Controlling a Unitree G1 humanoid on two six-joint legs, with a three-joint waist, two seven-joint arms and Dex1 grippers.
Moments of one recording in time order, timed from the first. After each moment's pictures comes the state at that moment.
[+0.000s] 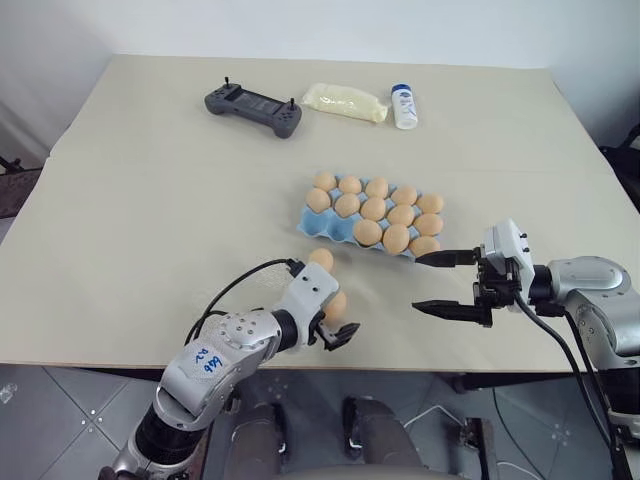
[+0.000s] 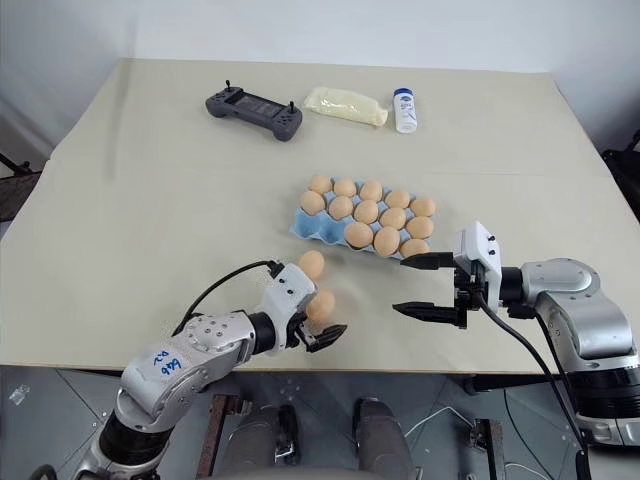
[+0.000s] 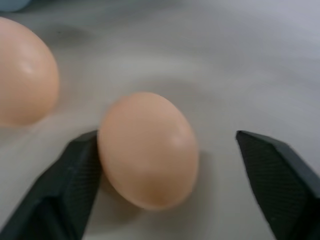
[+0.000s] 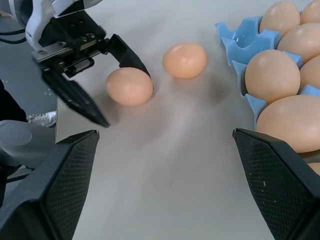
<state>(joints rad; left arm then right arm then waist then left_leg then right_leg) -0.29 0.34 -0.36 -0.63 -0.32 1.16 -0.22 -0.30 -0.83 -0.05 -0.08 0.53 0.39 1.29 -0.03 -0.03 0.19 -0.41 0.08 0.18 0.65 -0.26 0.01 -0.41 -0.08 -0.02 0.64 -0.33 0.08</state>
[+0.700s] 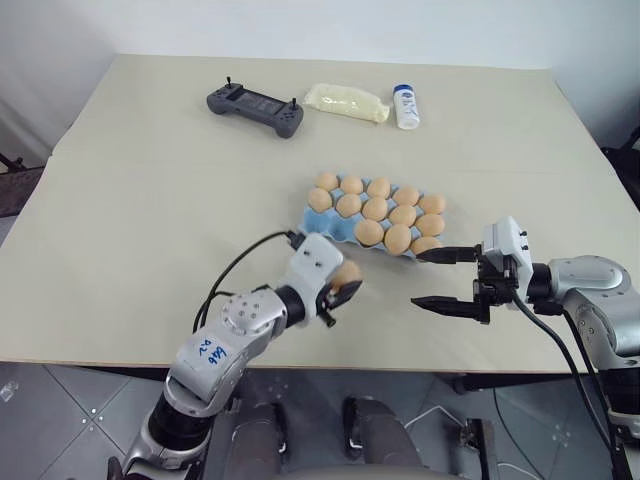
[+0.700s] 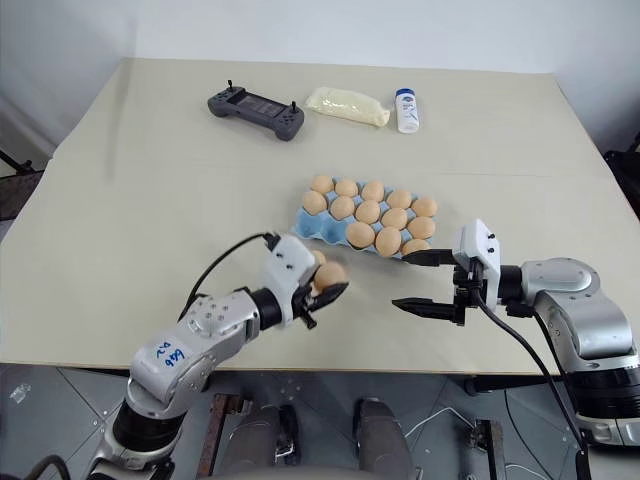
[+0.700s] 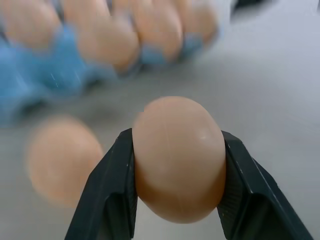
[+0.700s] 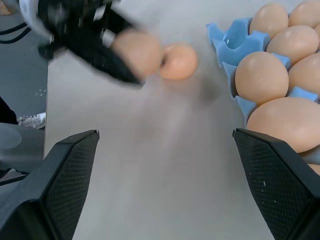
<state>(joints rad) -0.37 0.22 -0.27 -0.59 -0.28 0.96 -0.22 -0.30 -0.83 -0.05 -0.09 0.53 0.39 1.25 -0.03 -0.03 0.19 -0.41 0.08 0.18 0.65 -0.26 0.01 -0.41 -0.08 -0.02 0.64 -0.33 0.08</state>
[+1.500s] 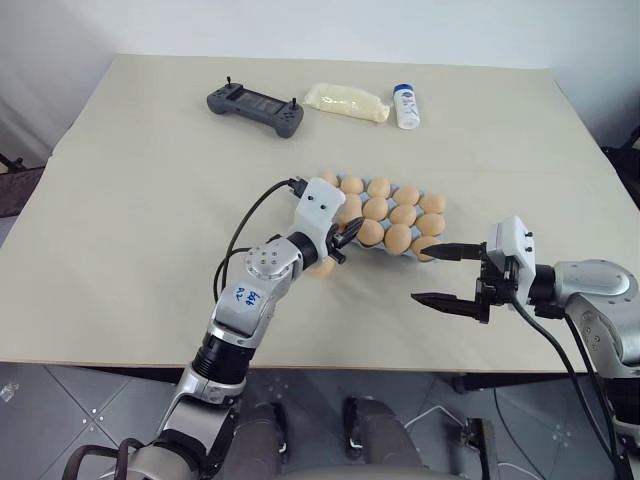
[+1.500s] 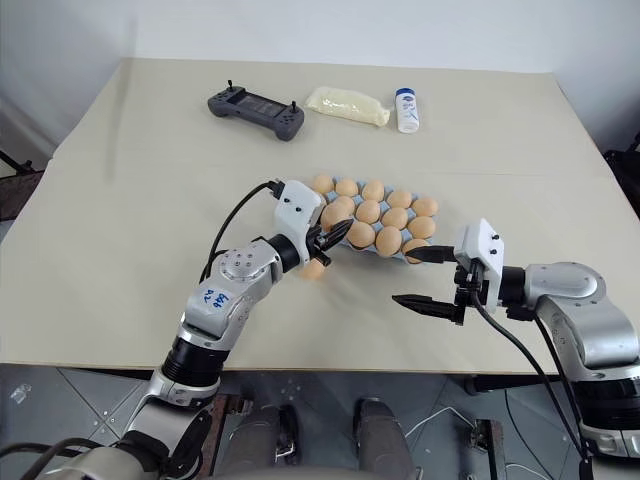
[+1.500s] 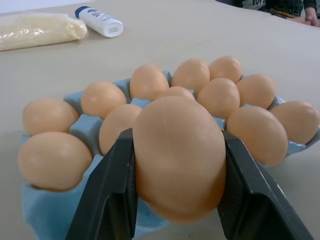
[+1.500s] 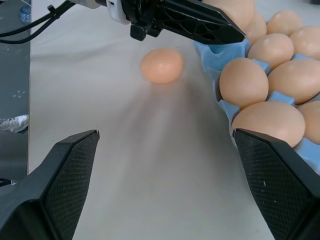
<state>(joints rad) -0.58 0.08 -0.23 -0.10 -0.13 0.61 -0.23 -0.25 -0.83 -0.09 -0.16 0.53 0.39 1.17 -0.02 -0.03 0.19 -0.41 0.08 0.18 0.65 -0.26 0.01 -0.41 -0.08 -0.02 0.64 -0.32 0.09</state>
